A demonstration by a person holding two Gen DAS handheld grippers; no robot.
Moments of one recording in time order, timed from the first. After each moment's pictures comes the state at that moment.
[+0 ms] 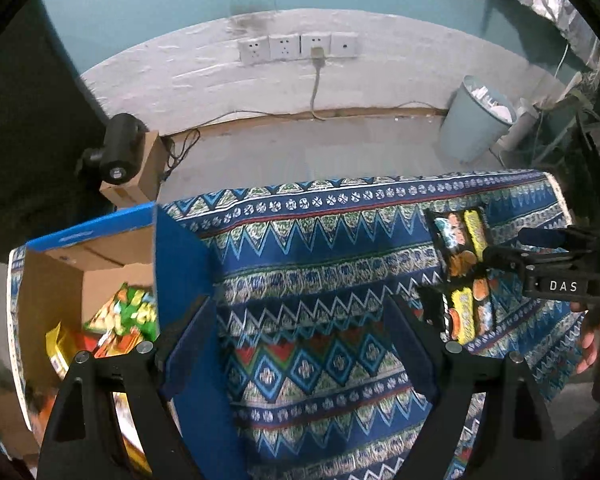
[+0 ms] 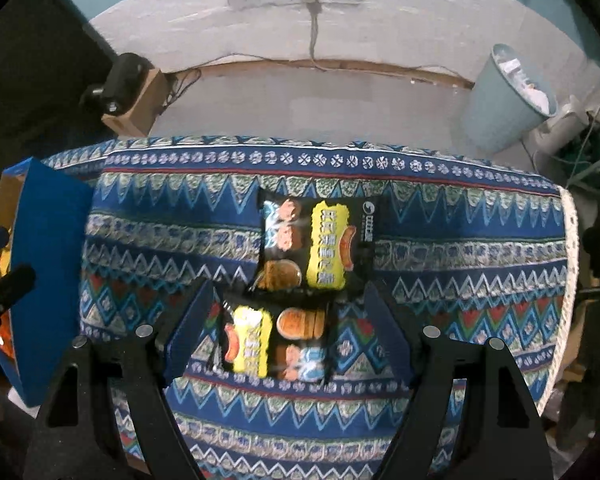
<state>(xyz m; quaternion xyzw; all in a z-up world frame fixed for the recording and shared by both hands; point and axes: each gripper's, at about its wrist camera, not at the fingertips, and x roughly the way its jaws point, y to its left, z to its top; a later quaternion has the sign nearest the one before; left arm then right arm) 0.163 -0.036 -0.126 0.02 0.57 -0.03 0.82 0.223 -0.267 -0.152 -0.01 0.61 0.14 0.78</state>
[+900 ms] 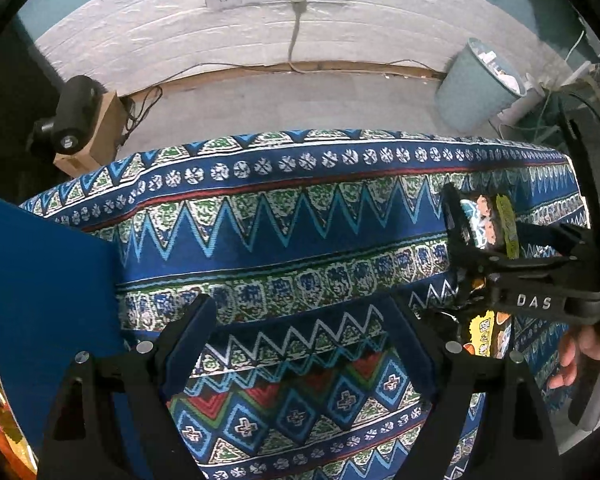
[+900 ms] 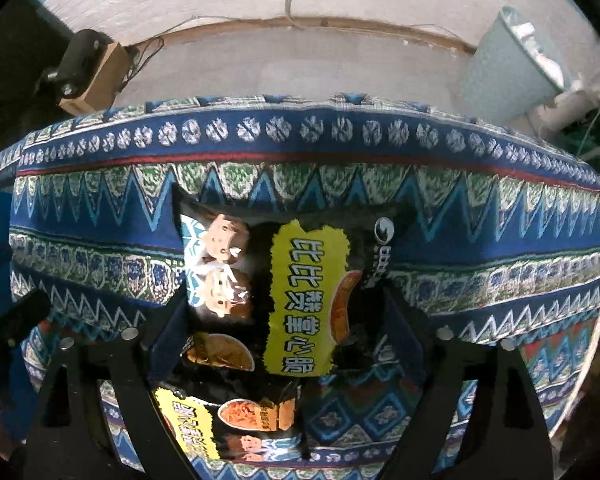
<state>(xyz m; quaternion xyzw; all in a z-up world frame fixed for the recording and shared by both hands) 0.204 -0.070 -0.210 -0.01 0.63 -0.05 0.78 0.273 -0.260 -0.235 -0.03 0.66 0.10 0.75</state>
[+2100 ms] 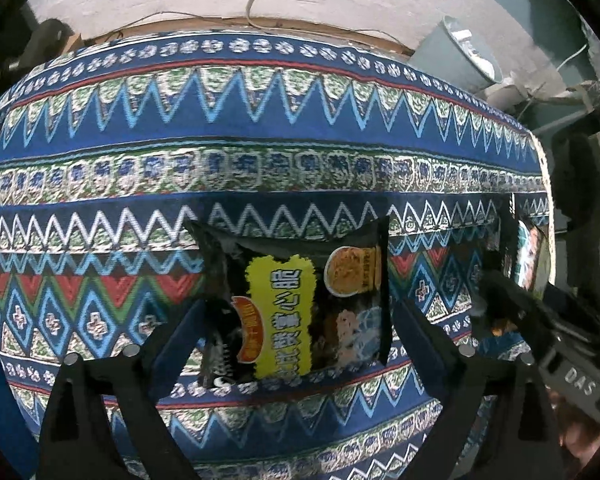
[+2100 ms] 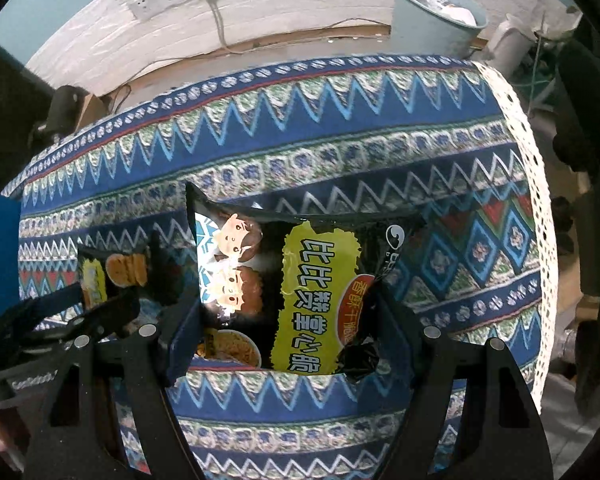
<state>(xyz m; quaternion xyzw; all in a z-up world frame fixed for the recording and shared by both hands) 0.165 -0.197 -0.244 -0.10 0.67 -0.06 0.74 0.191 -0.406 -0.194 0.05 0.63 0.05 0.78</state>
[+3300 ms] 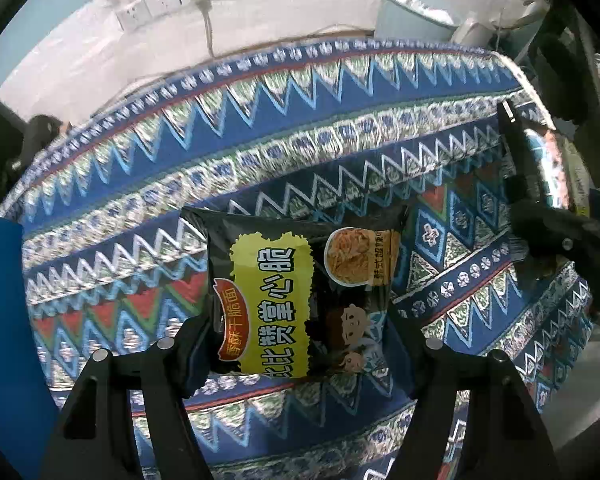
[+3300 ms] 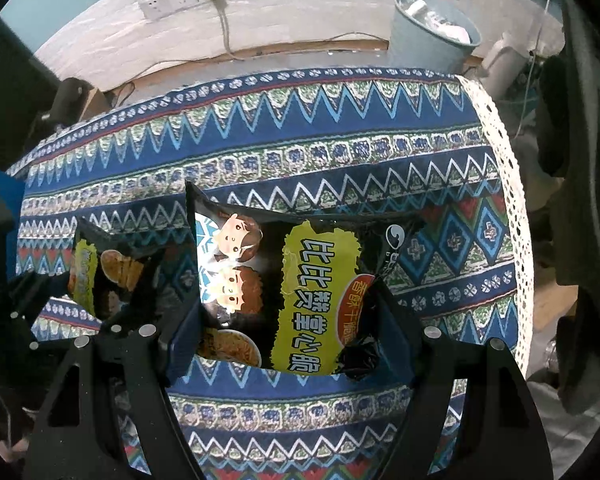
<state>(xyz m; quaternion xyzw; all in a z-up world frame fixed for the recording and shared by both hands) 0.132 -0.223 -0.219 0.07 0.62 -0.10 0.78 0.160 -0.403 -0.170 0.02 0.61 0.05 0.79</state>
